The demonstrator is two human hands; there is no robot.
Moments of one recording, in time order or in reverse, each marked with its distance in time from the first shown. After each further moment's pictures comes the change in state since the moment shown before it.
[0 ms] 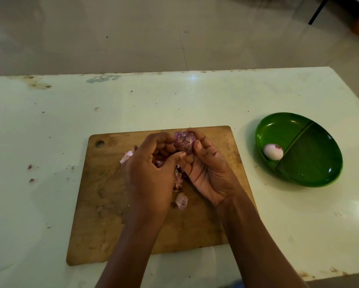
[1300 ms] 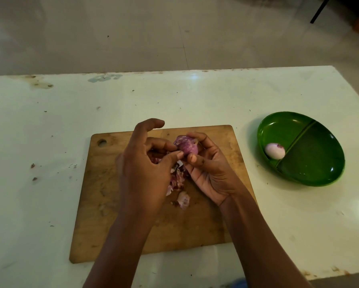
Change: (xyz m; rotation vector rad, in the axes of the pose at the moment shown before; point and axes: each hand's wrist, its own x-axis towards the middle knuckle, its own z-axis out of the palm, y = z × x) left_hand 0.008 0.010 -0.019 0.039 -0.107 -0.086; right_hand -0.002 -0.001 0.005 -0.203 -0.042 -0.025
